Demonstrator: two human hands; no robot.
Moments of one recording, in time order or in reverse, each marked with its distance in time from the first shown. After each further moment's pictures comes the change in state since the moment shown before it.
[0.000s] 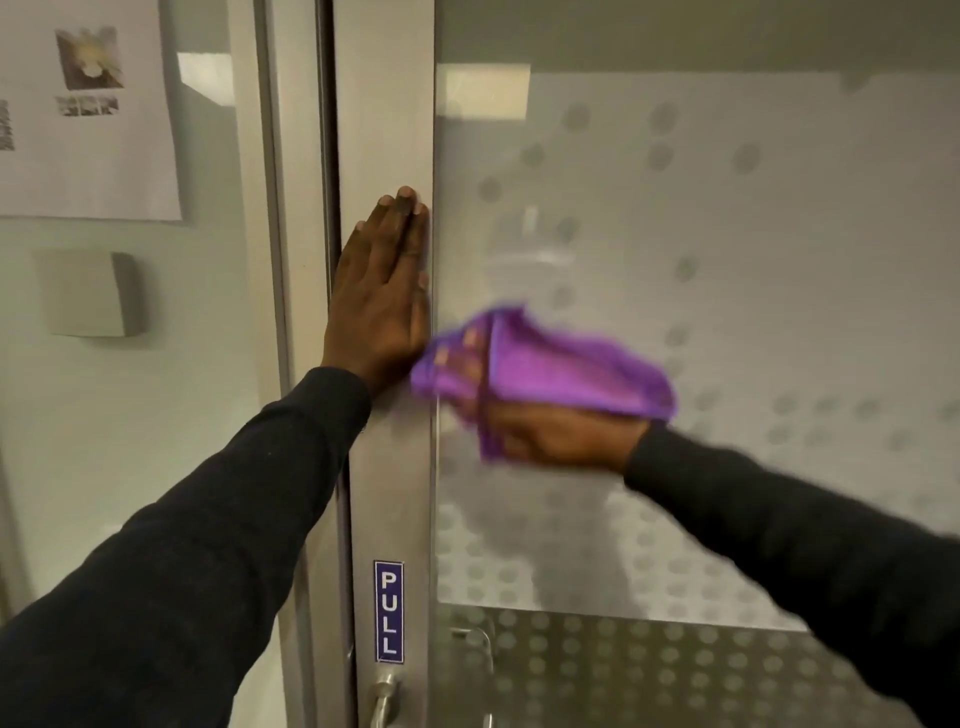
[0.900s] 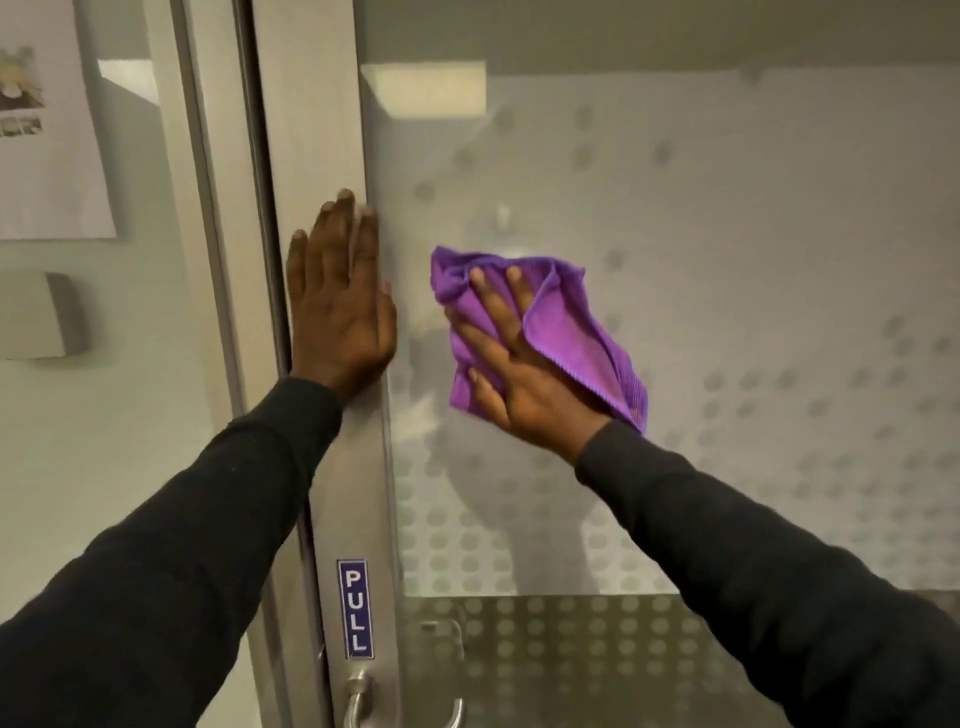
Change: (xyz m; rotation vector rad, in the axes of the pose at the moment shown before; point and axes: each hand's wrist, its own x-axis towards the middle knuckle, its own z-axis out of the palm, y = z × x) left_hand 0.003 0.030 -0.003 0.123 -0.067 -0.076; right_hand -0.026 -0.008 -0.005 -0.125 0.256 0.549
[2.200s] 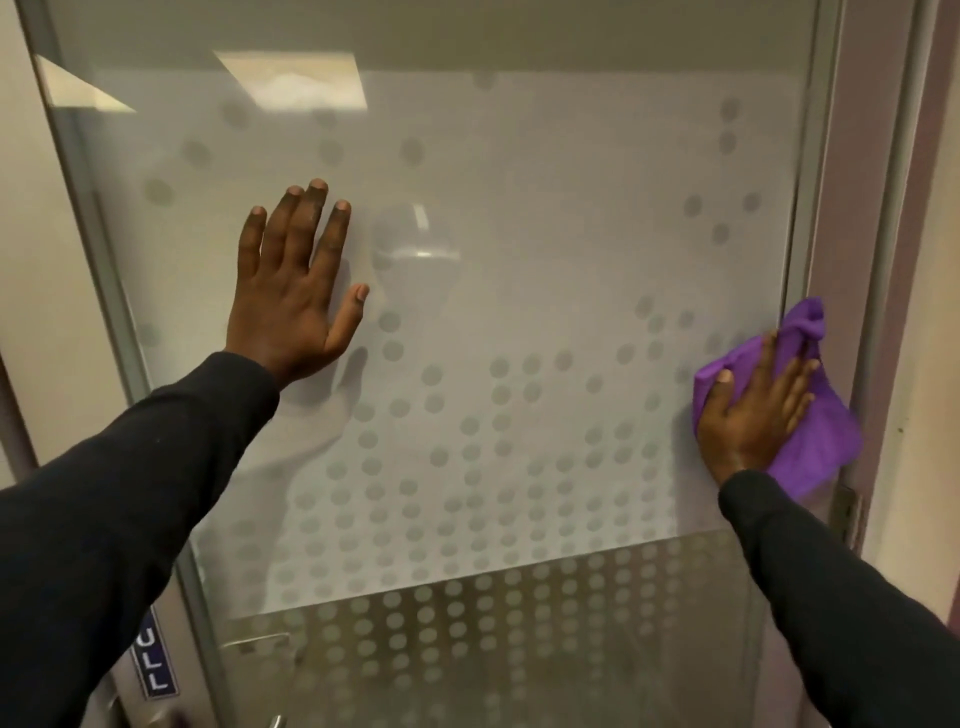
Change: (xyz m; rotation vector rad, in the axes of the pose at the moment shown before) left_hand 0.044 0.159 0.044 0.052 -0.053 0.253; right_hand -0.329 0.238 -0.123 -0.196 0.231 1.304
